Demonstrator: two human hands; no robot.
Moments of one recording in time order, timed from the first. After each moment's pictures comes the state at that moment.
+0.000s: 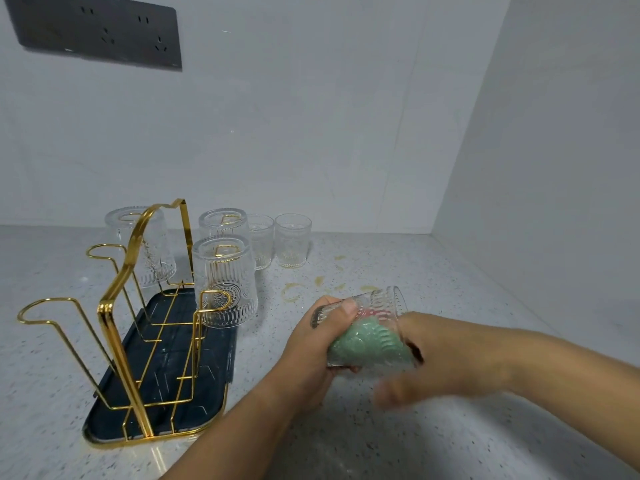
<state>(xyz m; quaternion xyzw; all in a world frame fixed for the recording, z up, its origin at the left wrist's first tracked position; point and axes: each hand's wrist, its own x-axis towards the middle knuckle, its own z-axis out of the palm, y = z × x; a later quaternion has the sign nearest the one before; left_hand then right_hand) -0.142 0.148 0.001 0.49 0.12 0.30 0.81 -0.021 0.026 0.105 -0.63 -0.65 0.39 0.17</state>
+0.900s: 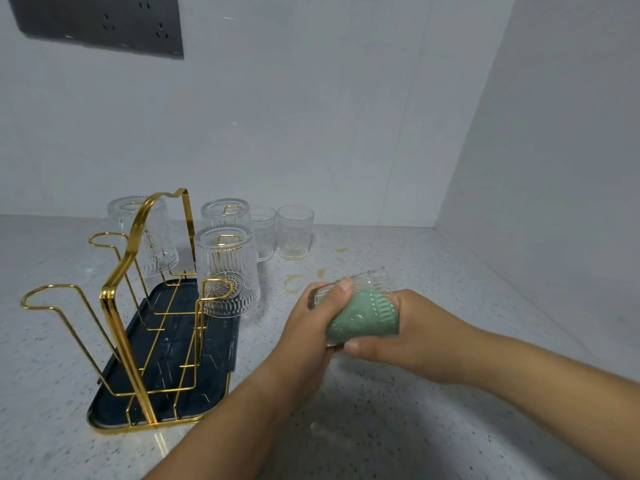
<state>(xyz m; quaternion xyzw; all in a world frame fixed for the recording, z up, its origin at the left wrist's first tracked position) -0.147 0.149 0.008 0.50 0.17 0.33 0.78 -0.030 0.042 0.081 -0.68 -0.60 0.29 0.30</state>
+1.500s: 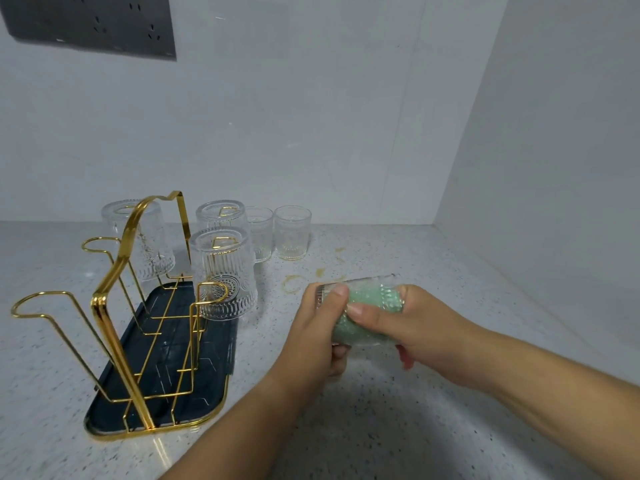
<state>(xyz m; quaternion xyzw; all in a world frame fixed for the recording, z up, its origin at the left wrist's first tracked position) -0.147 0.143 0.007 0.55 0.23 0.29 0.75 -0.038 0.040 0.082 -0.69 -0.50 0.34 0.39</state>
